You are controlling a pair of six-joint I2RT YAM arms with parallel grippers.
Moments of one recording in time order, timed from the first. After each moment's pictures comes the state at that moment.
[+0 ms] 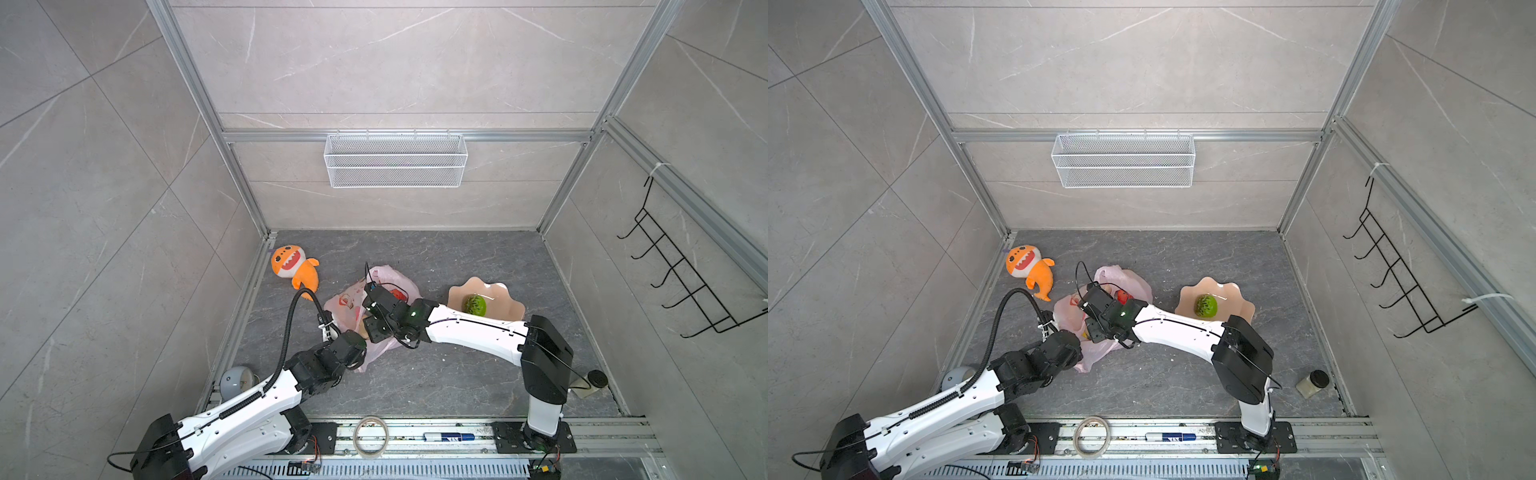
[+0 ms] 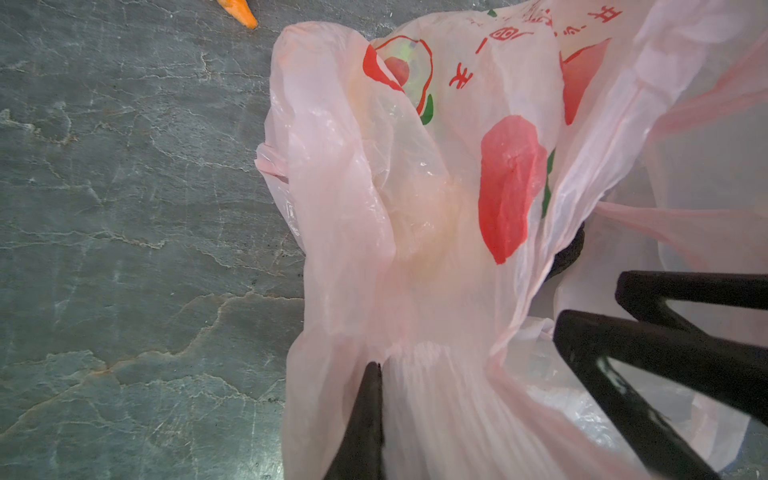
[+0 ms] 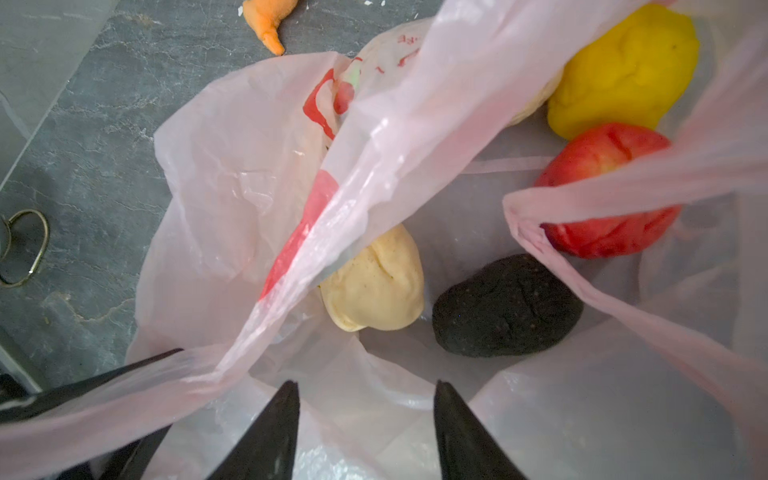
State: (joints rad) left arm -0.89 0.89 0.54 -0.61 -0.52 -1.08; right arm 1.05 1.90 1.50 -0.53 0.15 0.46
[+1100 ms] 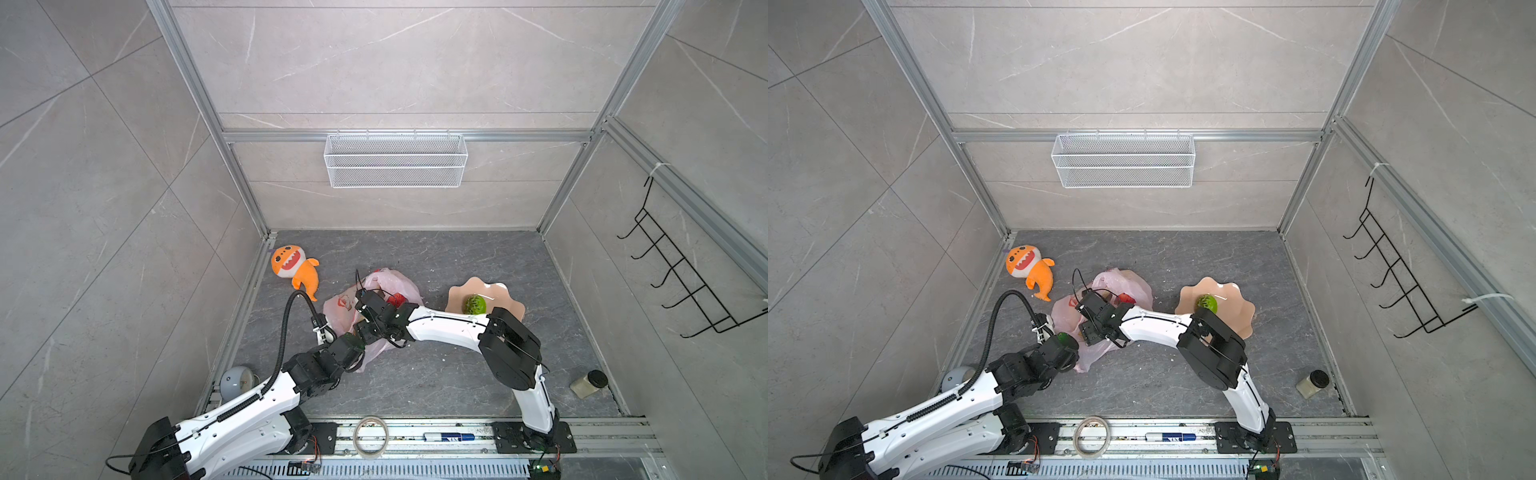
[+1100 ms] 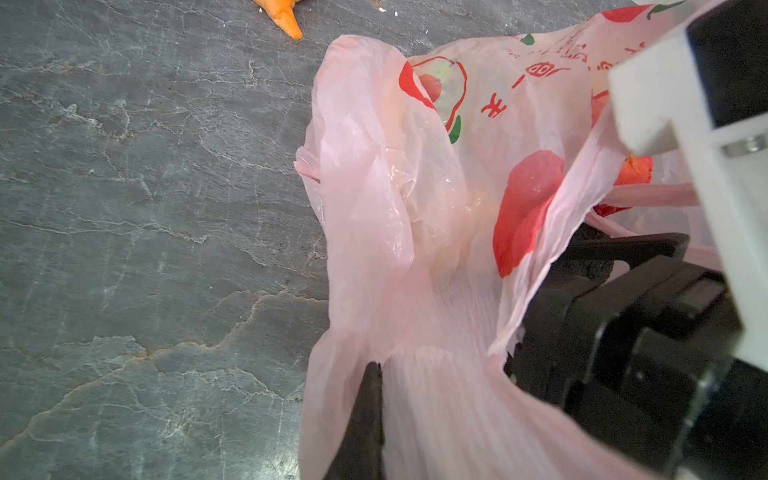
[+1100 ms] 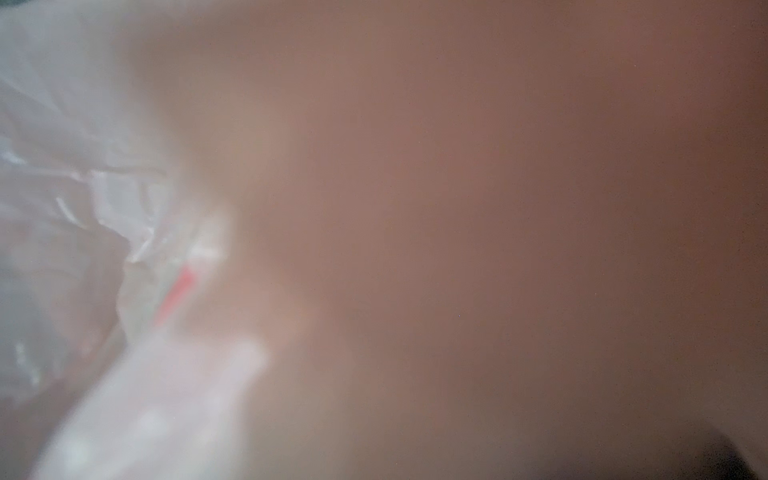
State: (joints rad) left arm -0.89 0.87 0.53 -0.64 -0.57 -1.13; right arm 1.02 2.10 1.53 -0.40 0.09 0.40
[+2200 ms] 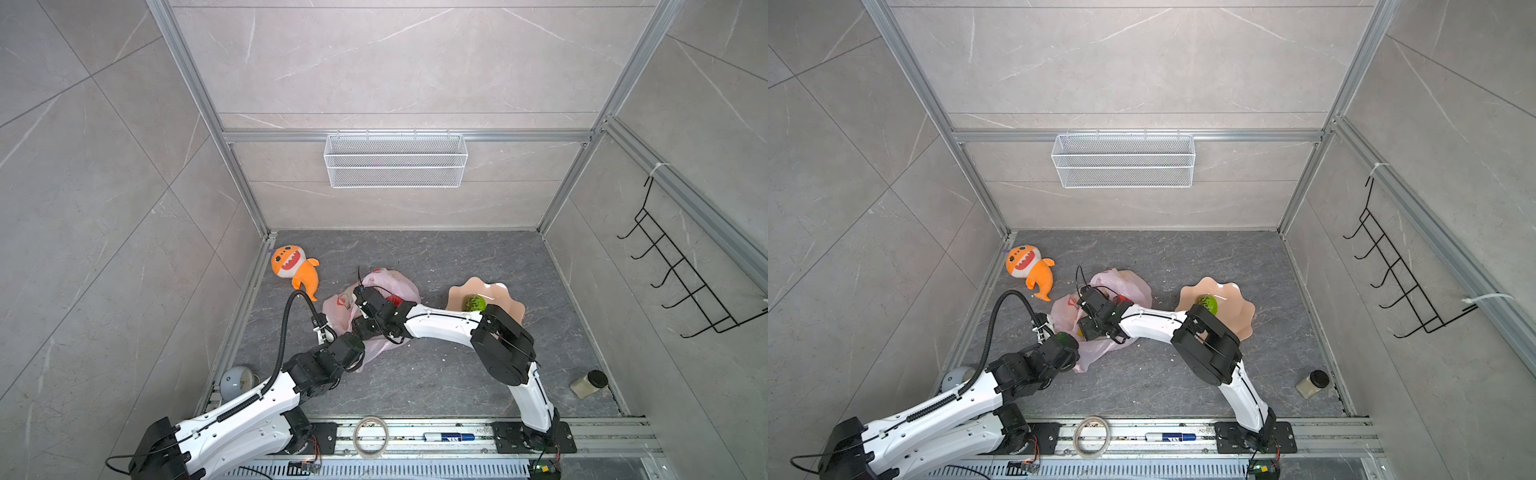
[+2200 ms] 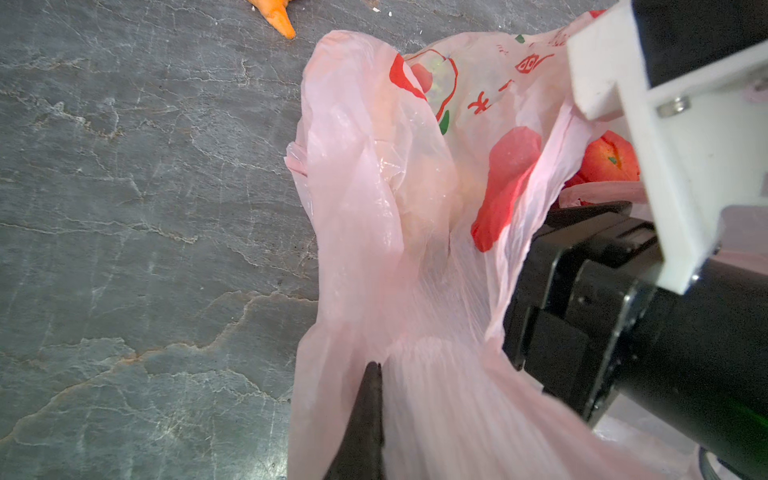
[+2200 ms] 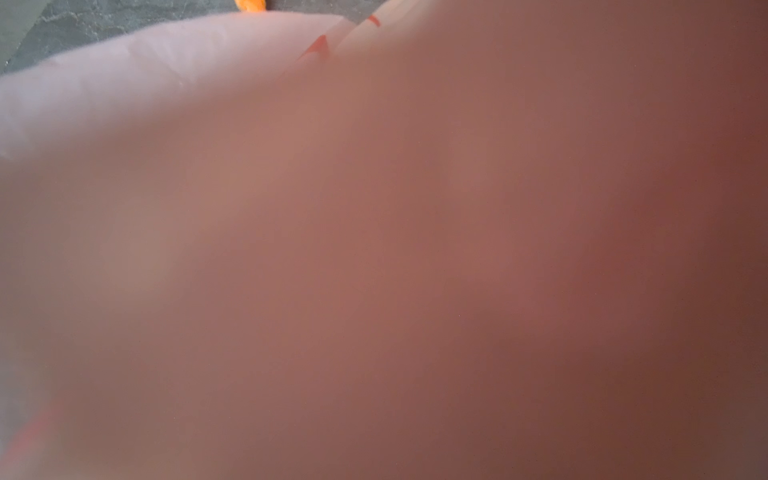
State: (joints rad) left arm -0.89 0.87 0.53 -0.63 -0.56 -1.13; right arm 0.99 2.15 1.55 -0.30 0.04 0.38
